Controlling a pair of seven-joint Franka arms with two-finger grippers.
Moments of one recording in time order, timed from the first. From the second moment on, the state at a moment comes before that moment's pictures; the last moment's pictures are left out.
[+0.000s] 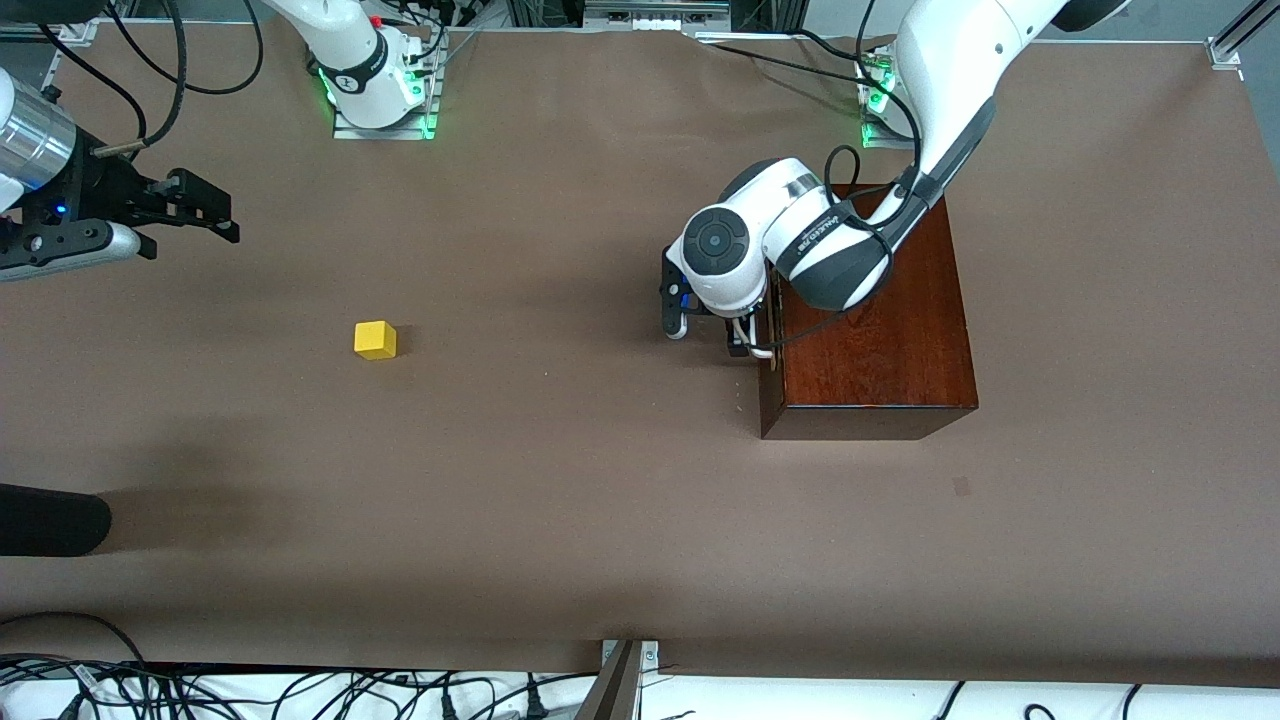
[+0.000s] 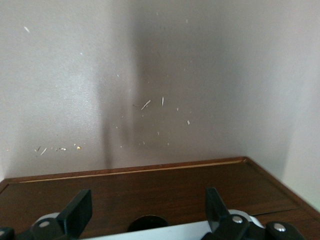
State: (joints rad) left arm -0.18 0.64 -0.59 -1.59 0.35 1.83 0.66; right arm 0.18 0.01 -0.11 -1.62 0.06 1.58 -0.12
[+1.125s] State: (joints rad) left arm 0.20 0.33 -0.55 -1.33 0.25 1.47 0.32; right arm 0.18 0.04 -0.11 -1.55 0.02 1.55 -0.12
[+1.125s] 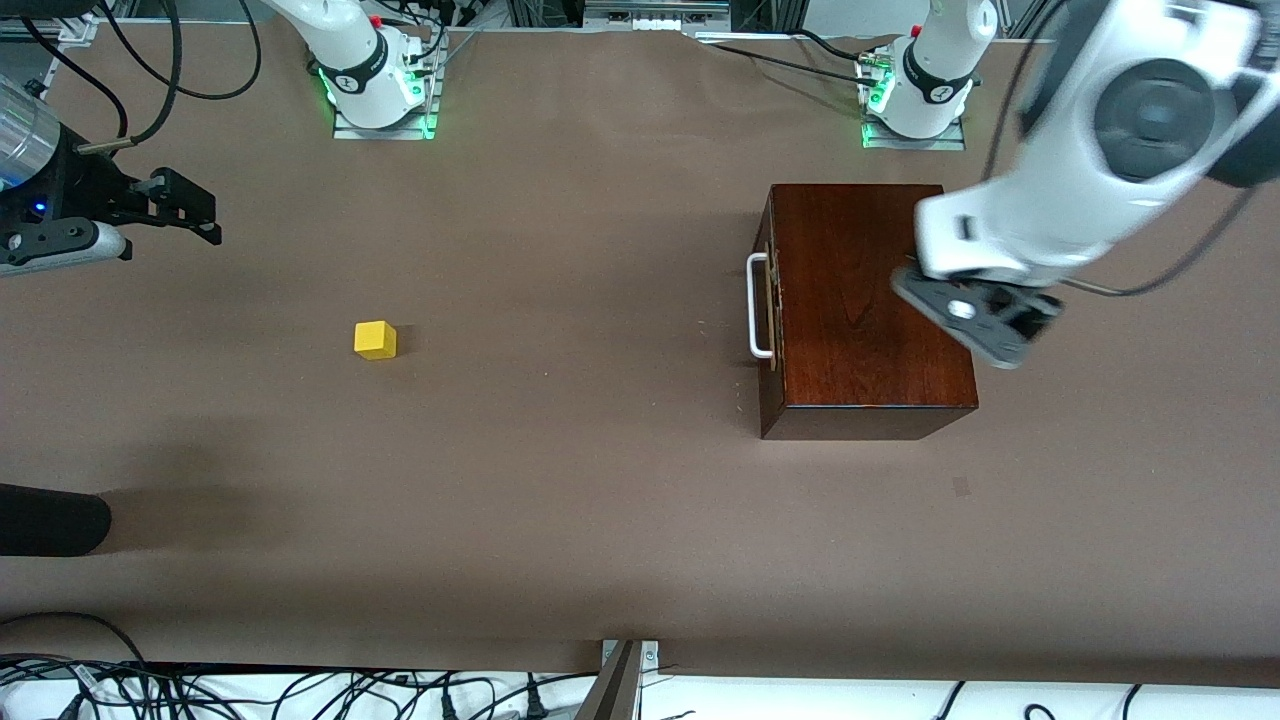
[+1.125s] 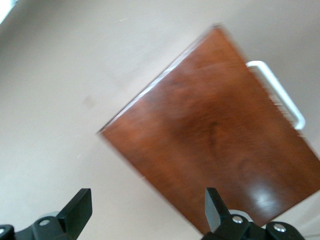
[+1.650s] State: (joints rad) left arm 0.06 0.22 -0.21 -1.36 0.08 1.47 0.17; right arm 0.18 0.04 -0.10 -1.54 0.02 1.55 -0.12
